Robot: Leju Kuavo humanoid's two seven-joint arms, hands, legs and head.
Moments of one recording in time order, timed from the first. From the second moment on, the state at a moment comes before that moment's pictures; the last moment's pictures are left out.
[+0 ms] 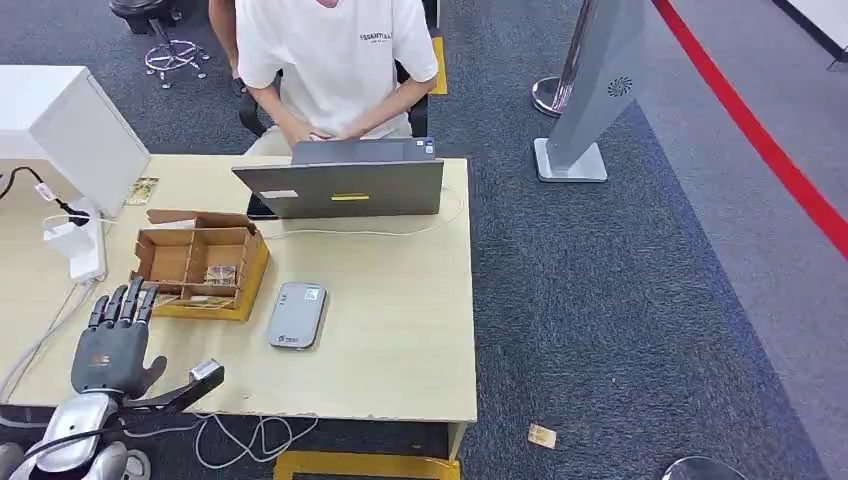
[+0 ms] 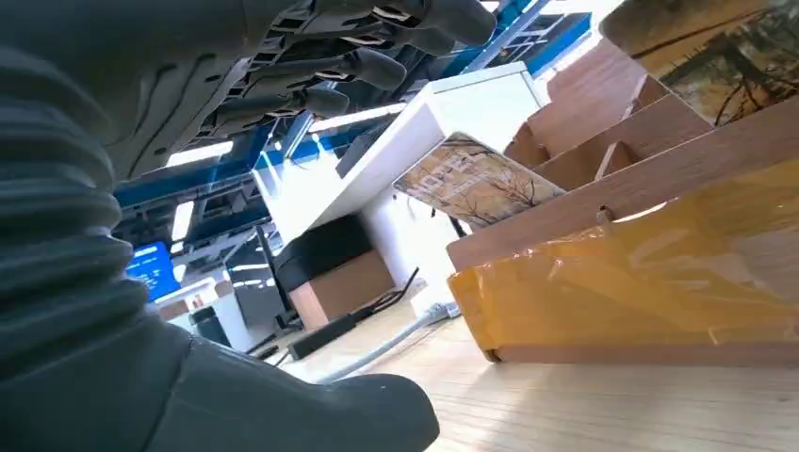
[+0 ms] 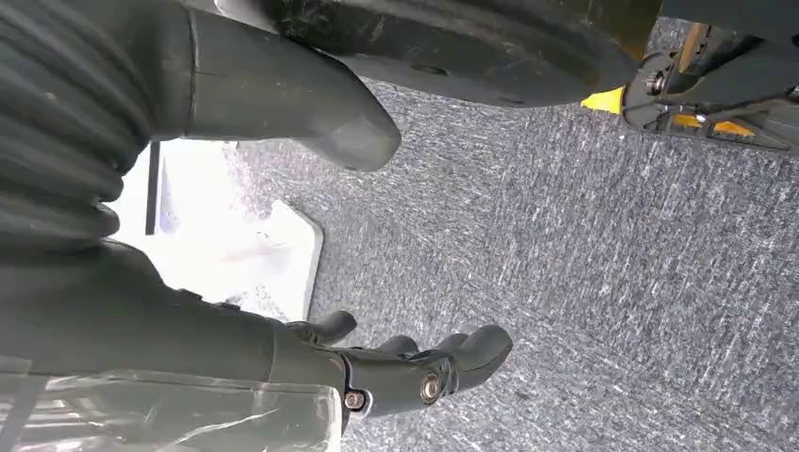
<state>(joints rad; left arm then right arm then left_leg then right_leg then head) -0.04 0.42 0.06 -1.27 -1.33 0.38 0.07 -0.06 0.09 0.60 -0.16 -0.11 -0.44 0.14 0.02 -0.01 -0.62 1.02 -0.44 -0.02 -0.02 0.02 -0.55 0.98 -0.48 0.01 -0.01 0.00</state>
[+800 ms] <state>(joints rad) -0.27 0.31 -0.10 -1.17 -1.42 0.55 0.03 -0.07 0.09 0.65 -0.16 -0.07 -0.44 0.15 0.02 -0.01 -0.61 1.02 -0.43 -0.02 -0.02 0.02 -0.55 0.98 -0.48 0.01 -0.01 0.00</state>
